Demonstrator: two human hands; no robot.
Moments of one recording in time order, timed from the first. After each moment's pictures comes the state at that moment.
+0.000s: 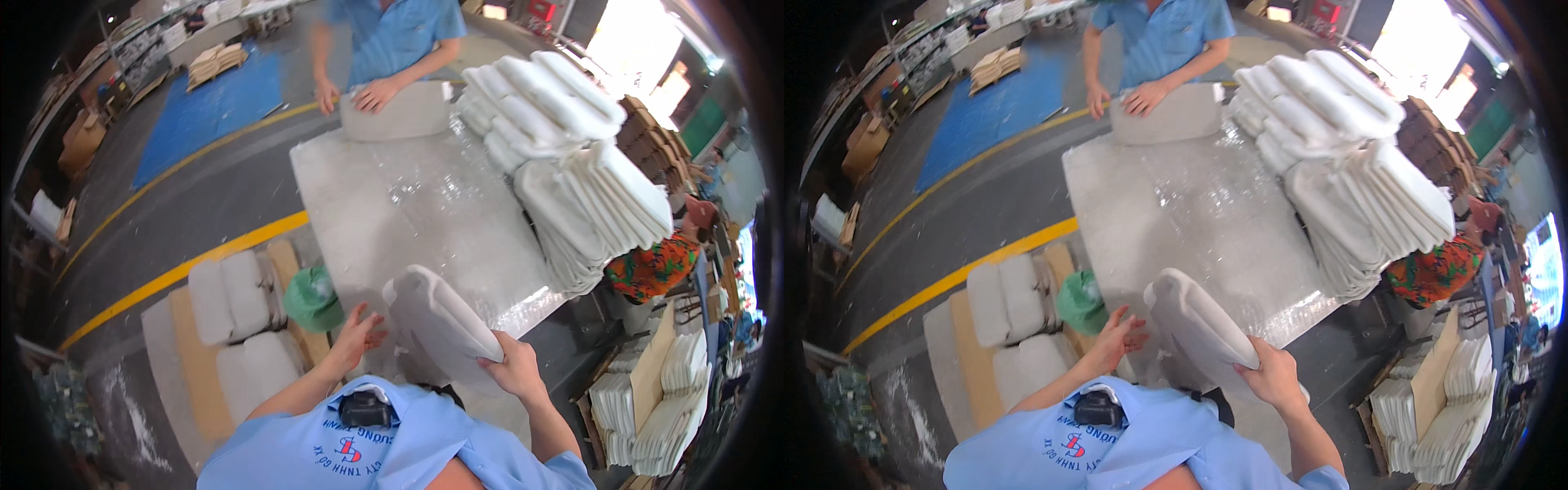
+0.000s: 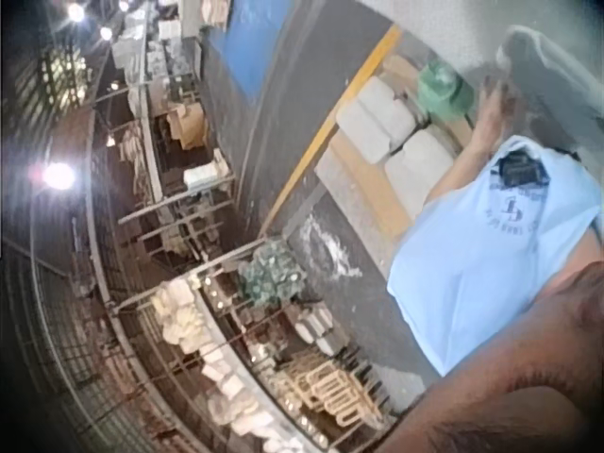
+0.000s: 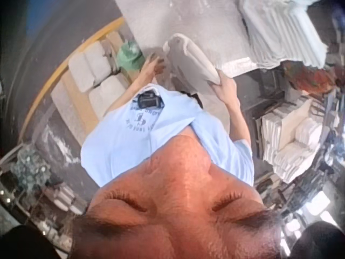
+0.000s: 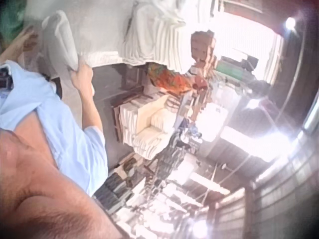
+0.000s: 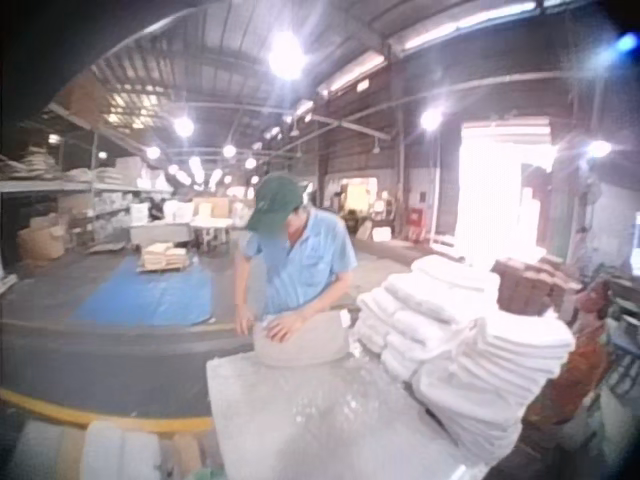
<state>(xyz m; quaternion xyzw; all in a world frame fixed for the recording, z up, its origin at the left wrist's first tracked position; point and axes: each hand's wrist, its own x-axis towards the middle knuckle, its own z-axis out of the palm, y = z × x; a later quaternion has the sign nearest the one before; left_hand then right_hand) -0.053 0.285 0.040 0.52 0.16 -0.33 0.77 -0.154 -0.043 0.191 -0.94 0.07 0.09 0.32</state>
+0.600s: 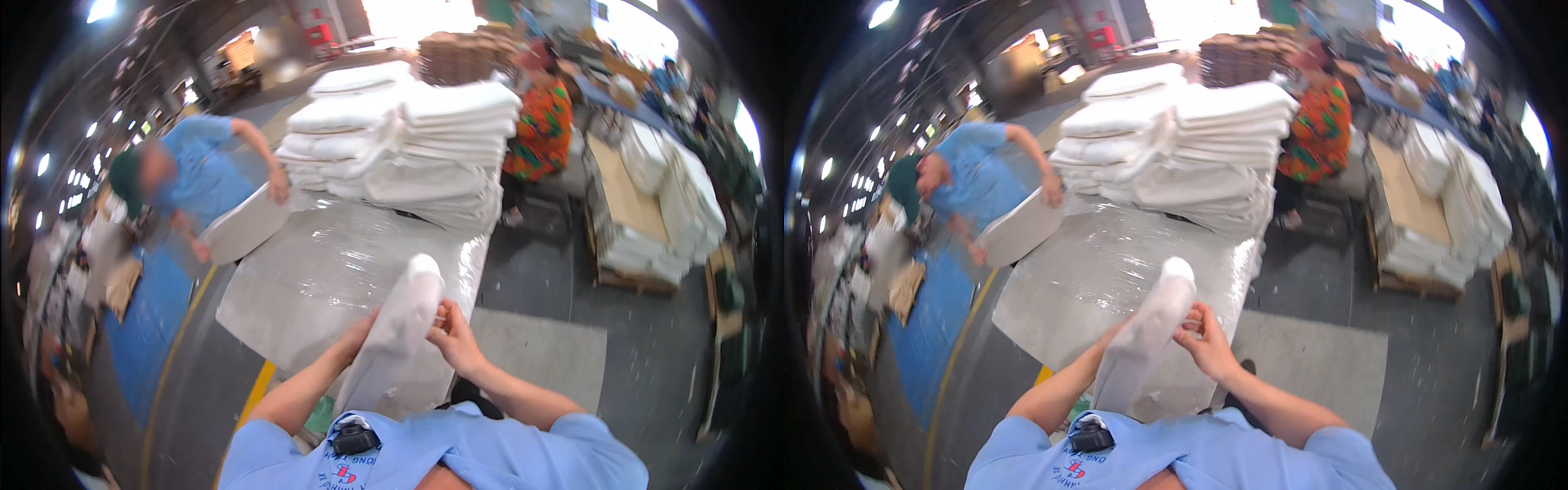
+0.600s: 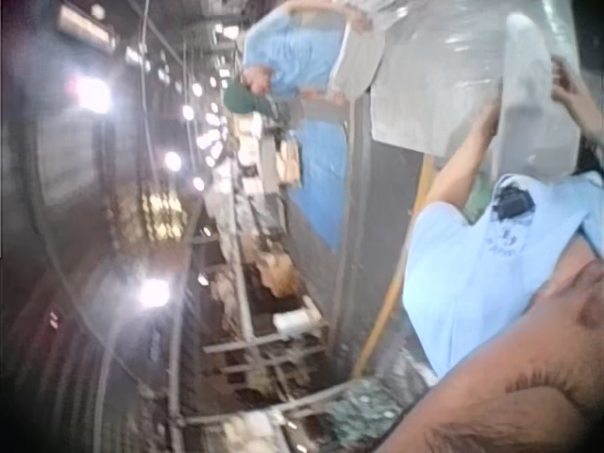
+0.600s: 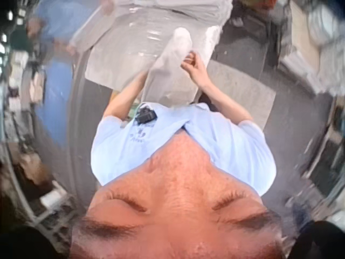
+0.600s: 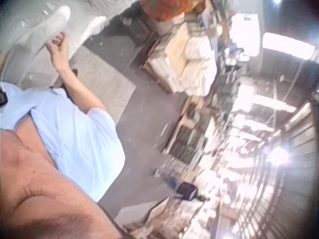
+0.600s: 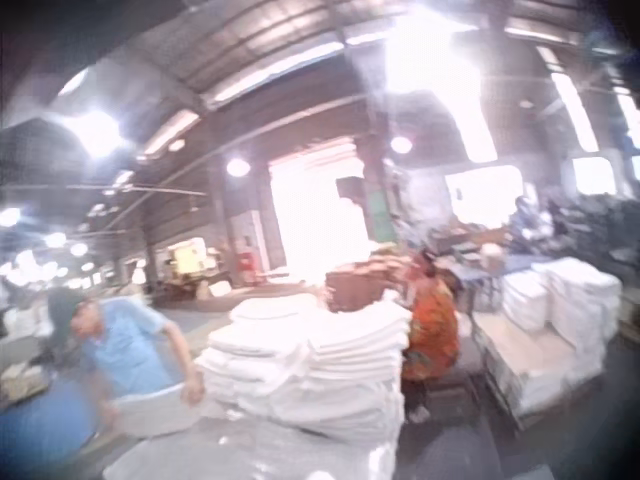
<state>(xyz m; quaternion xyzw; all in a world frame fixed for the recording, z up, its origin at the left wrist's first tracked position) 0.055 0.109 0.070 0.57 -0.32 -0.61 0.45 -0.182 -0.020 0.131 -0.53 0.20 -0.24 0.79</state>
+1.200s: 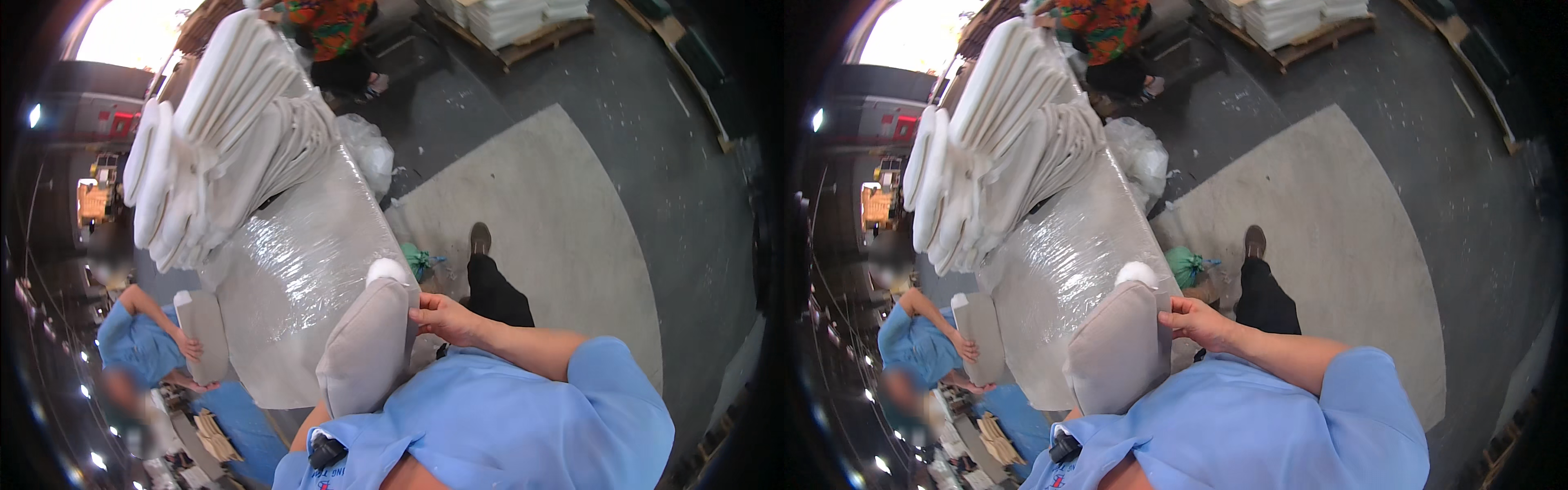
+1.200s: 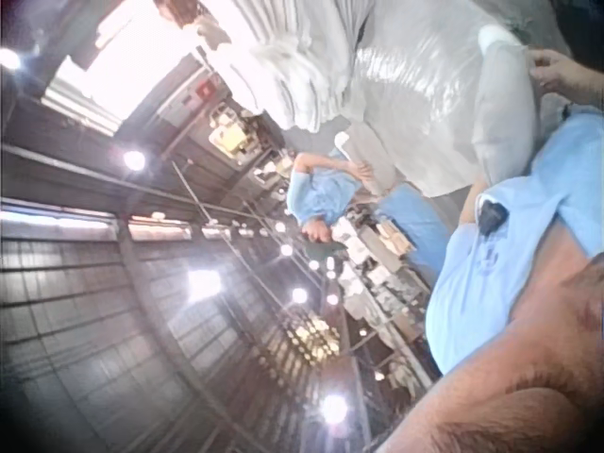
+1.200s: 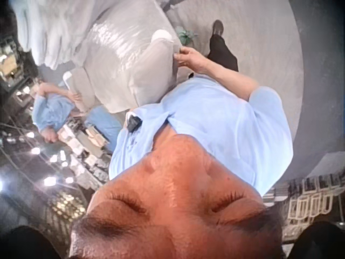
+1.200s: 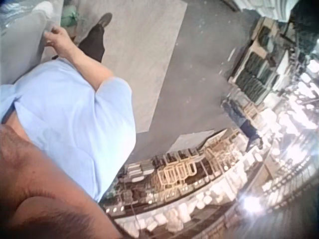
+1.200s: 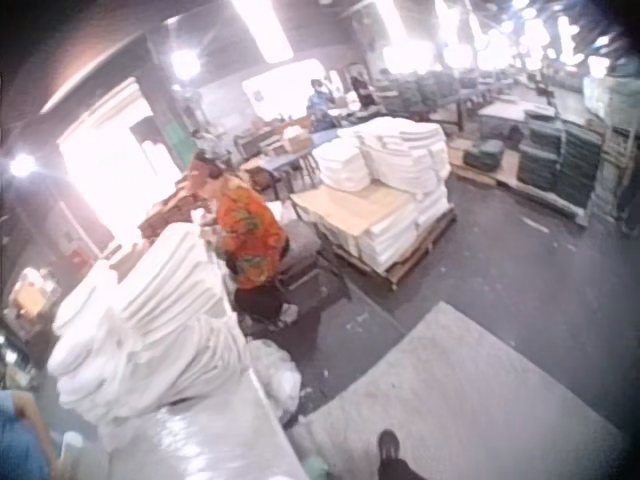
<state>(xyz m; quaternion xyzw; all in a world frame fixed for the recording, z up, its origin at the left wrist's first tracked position) 0.002 0.114 0.011 0.72 -0.22 -0.62 0.20 -0.272 0.014 0.017 -0.11 0.21 -0.26 0.93</state>
